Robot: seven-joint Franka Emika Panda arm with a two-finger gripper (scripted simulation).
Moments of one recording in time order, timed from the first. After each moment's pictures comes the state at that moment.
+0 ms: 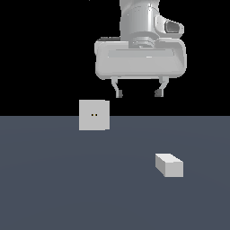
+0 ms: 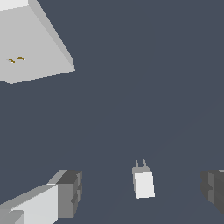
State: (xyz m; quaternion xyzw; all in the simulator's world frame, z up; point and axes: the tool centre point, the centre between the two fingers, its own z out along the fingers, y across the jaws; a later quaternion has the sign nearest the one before) arm -0.027 -0.057 0.150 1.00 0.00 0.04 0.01
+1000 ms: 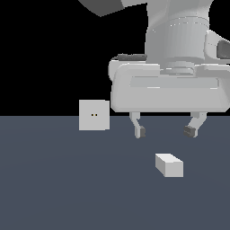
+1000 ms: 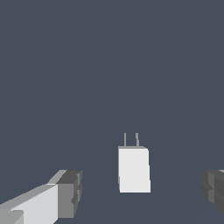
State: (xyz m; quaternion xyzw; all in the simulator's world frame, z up) arm -0.091 -0.092 0.069 1.00 0.04 0.09 0.00
